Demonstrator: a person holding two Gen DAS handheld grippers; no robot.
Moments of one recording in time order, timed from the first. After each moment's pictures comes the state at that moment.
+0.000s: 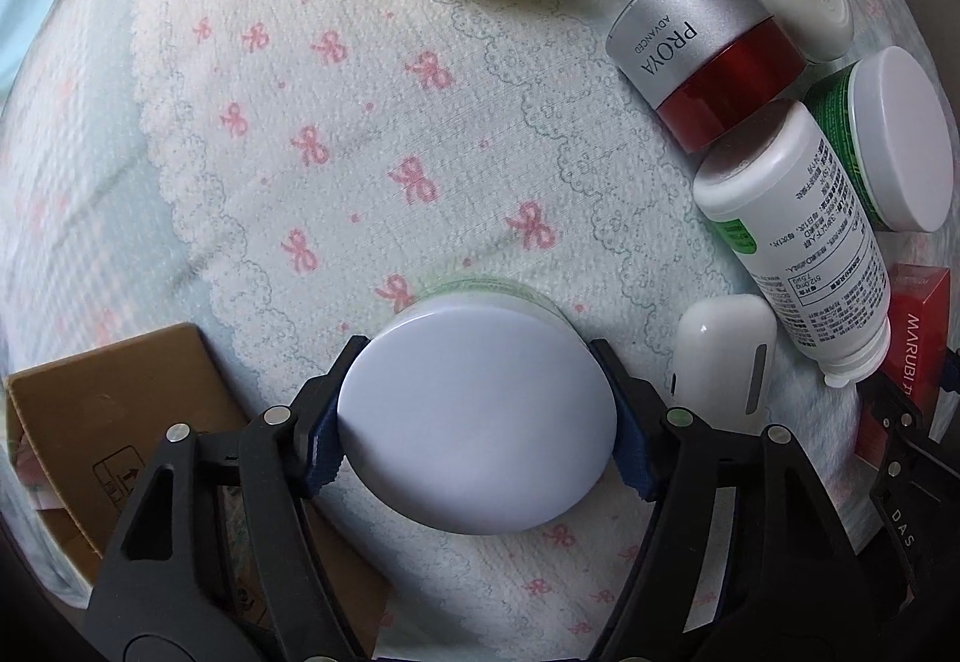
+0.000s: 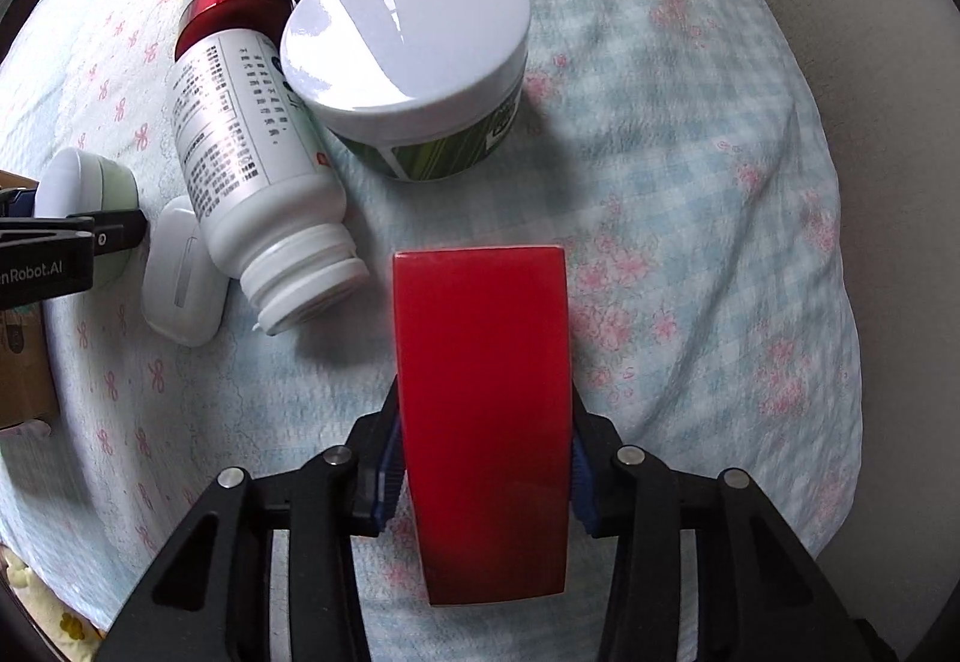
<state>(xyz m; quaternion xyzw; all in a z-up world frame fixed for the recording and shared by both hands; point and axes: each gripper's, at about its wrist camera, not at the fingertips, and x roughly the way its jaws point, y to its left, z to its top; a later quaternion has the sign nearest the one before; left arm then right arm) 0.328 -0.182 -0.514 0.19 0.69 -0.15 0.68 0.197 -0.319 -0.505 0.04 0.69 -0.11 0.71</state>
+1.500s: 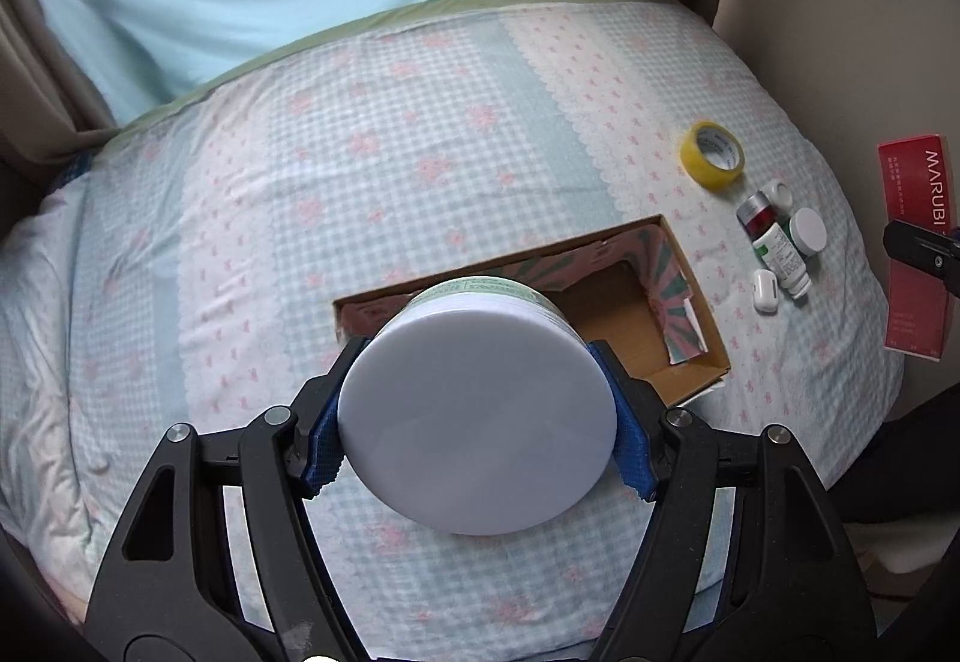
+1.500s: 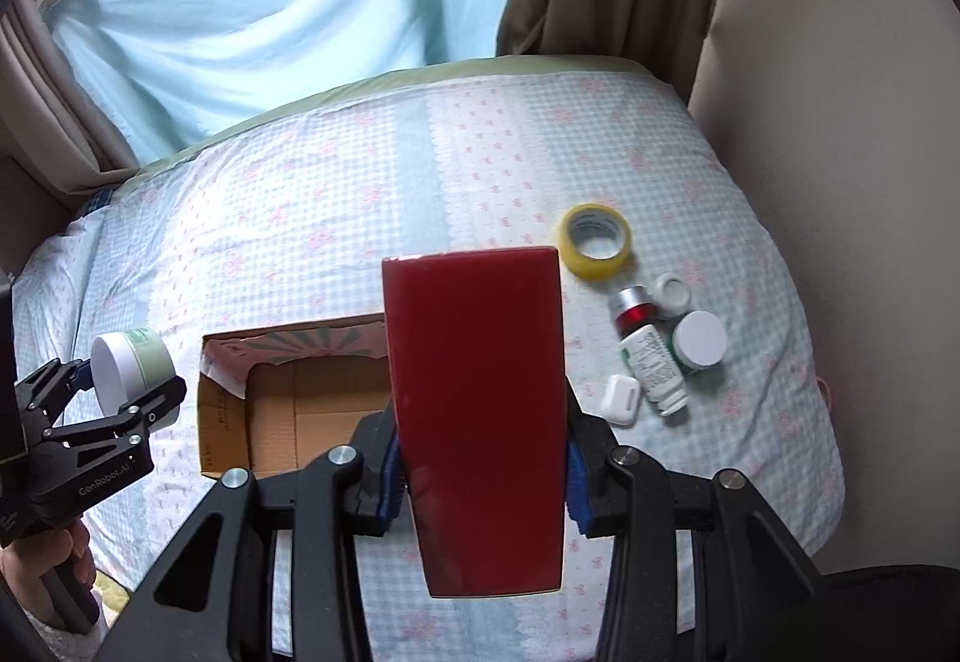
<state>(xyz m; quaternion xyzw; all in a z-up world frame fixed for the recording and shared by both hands) 0.249 0.184 -0.245 0.07 0.54 -0.10 0.83 0.207 -0.066 -0.199 0.05 0.53 -0.03 0.84</state>
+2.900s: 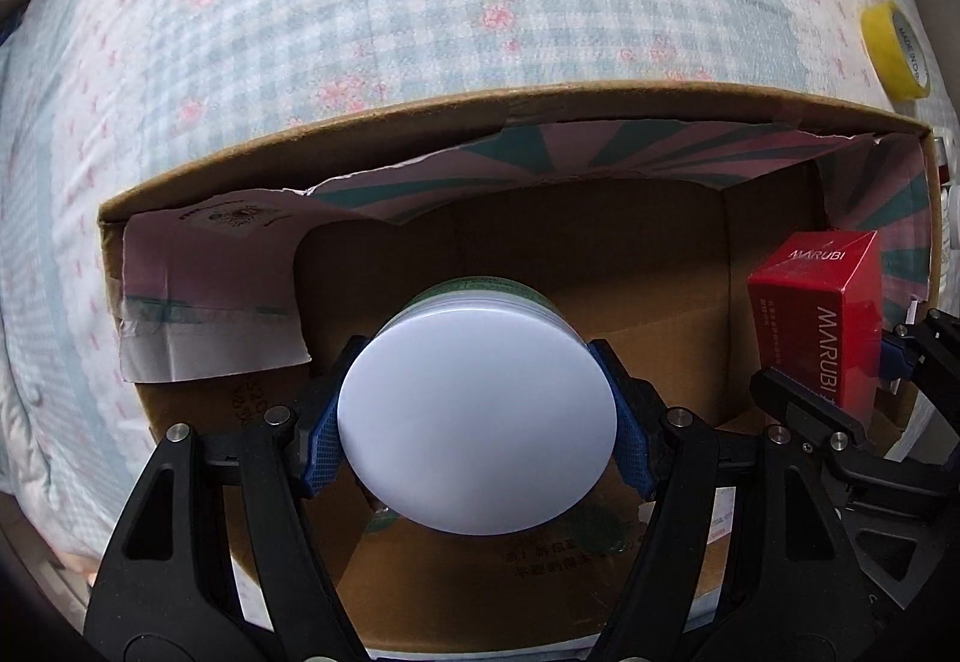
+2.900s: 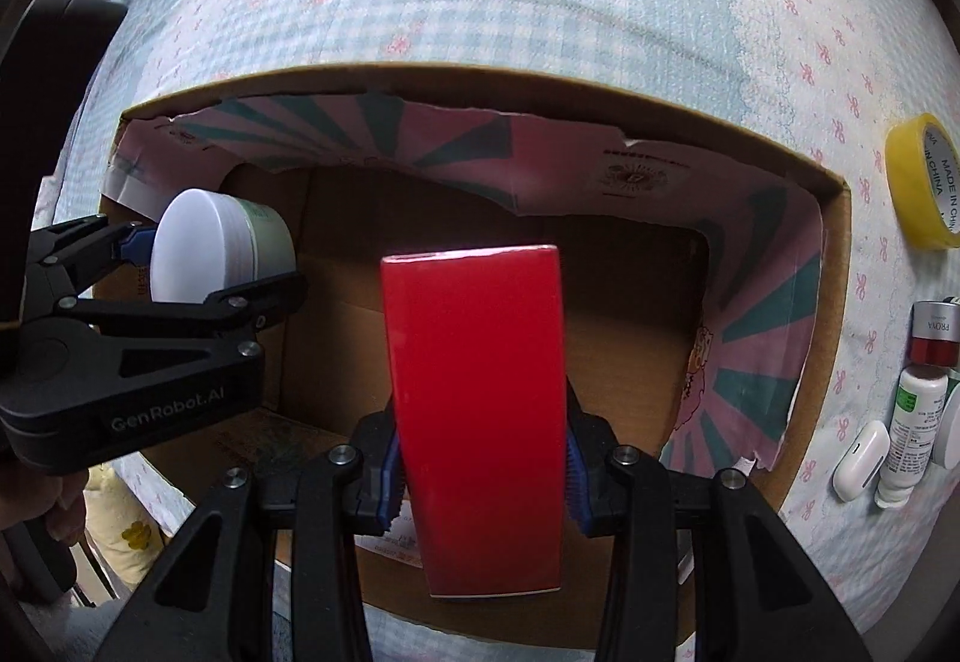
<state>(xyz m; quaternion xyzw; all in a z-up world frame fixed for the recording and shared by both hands) 0.346 0.173 -0.474 0.04 0.73 -0.05 0.68 0.306 0.030 -0.455 -0.02 0.71 0.15 0.68</state>
